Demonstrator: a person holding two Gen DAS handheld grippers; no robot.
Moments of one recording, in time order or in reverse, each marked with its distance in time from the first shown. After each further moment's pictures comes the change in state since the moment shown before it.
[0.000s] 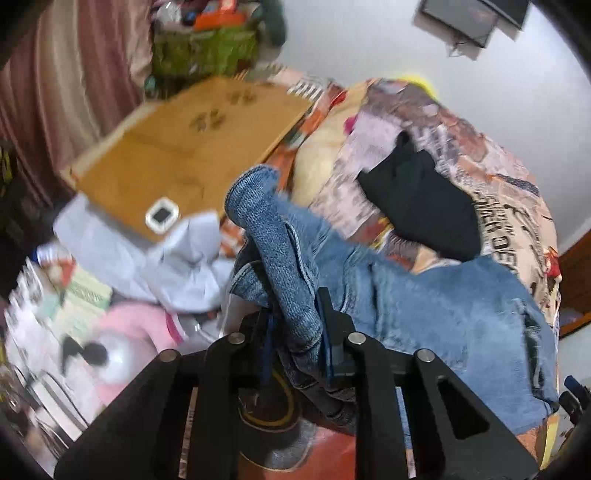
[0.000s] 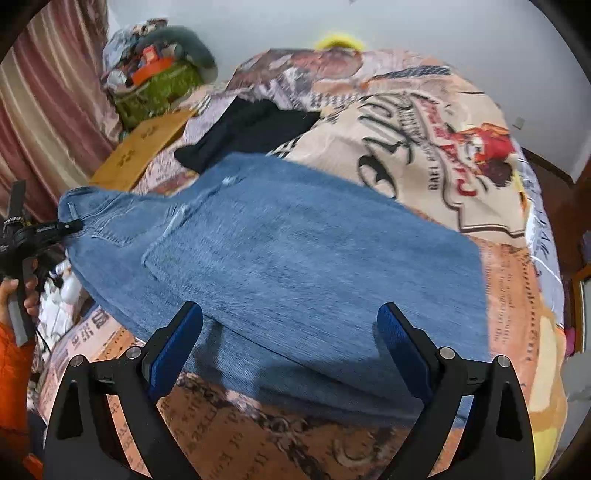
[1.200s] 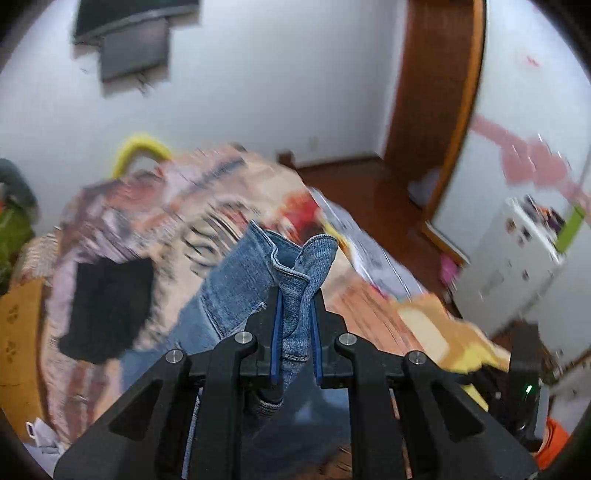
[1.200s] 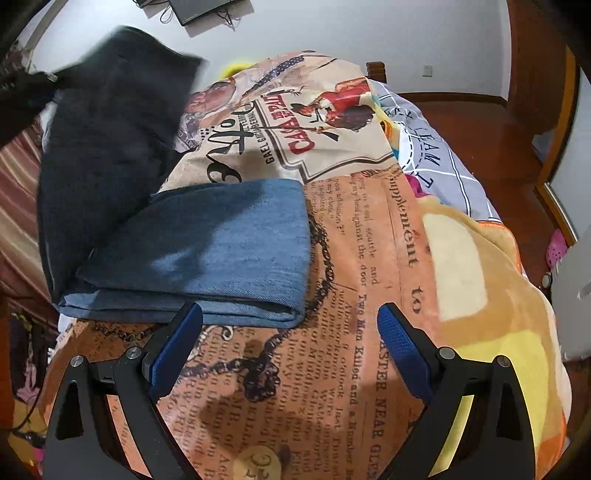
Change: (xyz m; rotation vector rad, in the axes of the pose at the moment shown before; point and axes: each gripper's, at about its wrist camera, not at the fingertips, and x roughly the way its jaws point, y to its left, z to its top) left arm -0.095 -0.417 -0.070 0.771 -0.081 -0.536; right arm -0.060 -0.124 -0.080 0.308 -0.087 -0.072
